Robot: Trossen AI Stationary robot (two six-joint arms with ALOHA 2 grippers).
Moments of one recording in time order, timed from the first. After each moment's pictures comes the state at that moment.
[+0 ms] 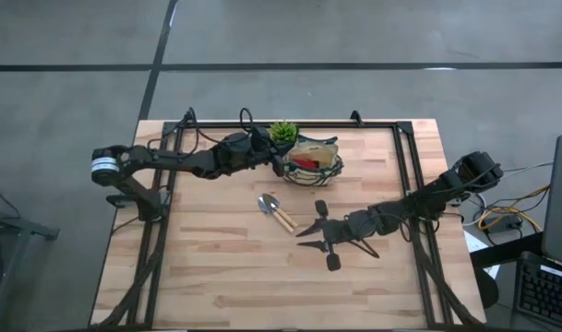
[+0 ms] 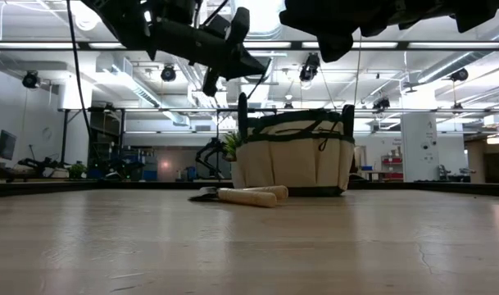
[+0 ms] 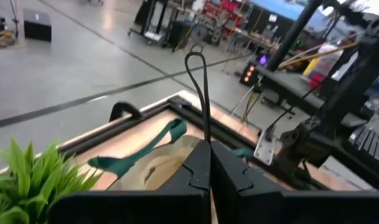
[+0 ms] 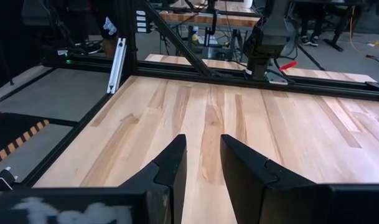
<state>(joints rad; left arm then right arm) 0.24 1.51 0.93 0.51 -0.18 -0.40 0.37 1.50 0.70 0.58 0.21 0.05</state>
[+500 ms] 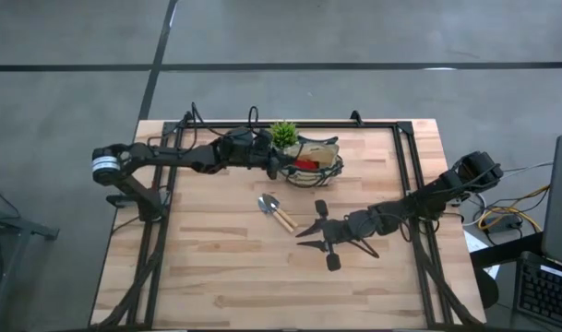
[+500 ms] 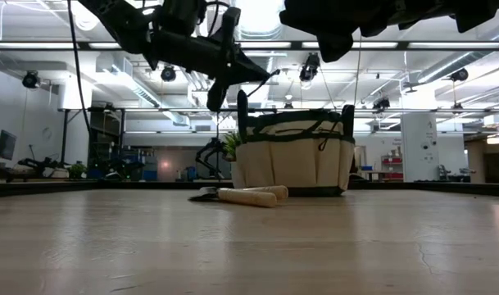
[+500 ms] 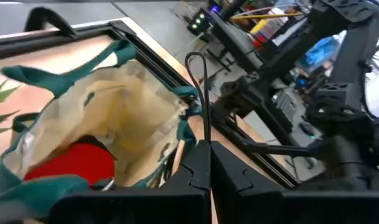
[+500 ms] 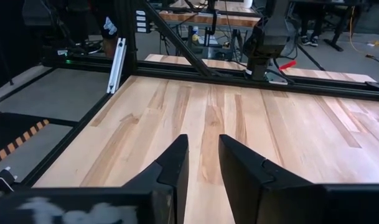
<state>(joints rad) 0.31 1.52 0.93 0.40 0.23 -0.64 0.37 1.50 0.70 0.58 0.21 0.05</state>
